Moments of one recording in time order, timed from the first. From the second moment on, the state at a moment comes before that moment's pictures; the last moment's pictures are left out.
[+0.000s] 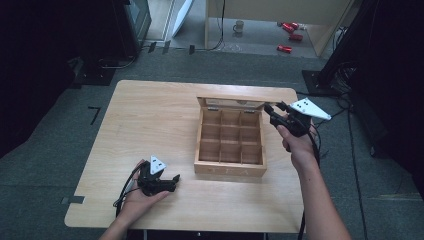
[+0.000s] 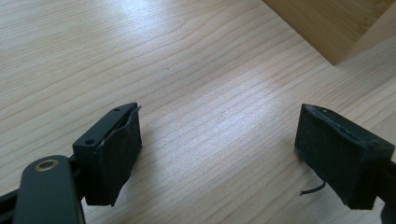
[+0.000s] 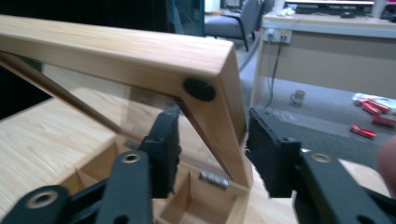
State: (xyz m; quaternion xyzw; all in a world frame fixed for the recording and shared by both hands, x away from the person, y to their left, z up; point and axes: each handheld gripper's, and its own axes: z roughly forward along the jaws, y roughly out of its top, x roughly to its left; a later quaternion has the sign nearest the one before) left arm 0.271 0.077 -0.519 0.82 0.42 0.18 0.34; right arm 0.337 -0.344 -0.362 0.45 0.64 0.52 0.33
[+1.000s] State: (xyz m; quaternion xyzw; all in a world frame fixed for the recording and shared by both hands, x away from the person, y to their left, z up) left arm 0.271 0.077 -0.519 0.82 0.42 0.18 0.34; right arm 0.425 -0.349 -0.321 0.50 0.64 0.49 0.32
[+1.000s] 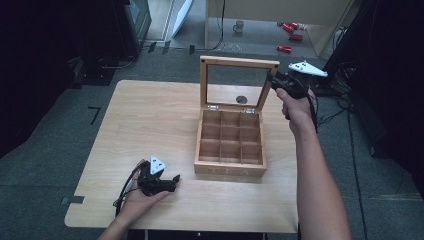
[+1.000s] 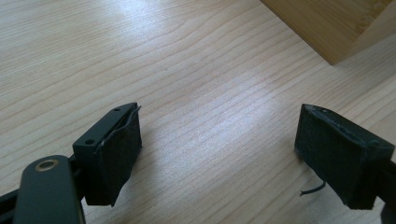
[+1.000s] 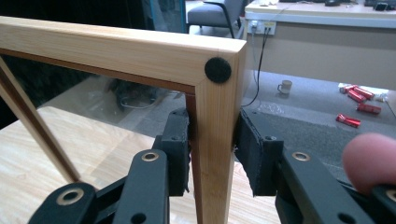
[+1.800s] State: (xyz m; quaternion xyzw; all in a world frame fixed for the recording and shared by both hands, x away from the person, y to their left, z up) left arm 0.271 0.076 -0.519 0.82 0.42 0.18 0.34; right arm 0.474 -0.334 -0.327 0.56 0.59 0.46 0.34
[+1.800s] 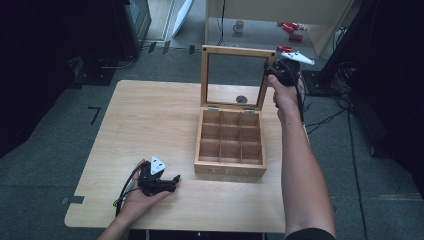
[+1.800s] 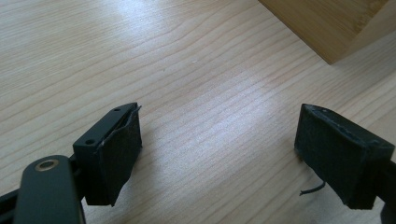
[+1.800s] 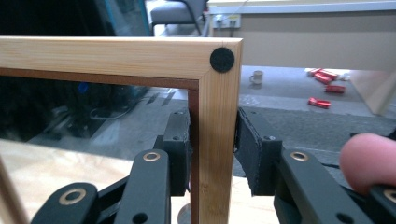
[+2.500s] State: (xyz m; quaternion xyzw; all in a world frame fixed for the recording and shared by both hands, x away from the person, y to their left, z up) left arm 0.271 0.076 -0.519 0.82 0.42 0.18 0.34; right arm 0.484 -0.327 -0.329 0.59 0.55 0.47 0.35
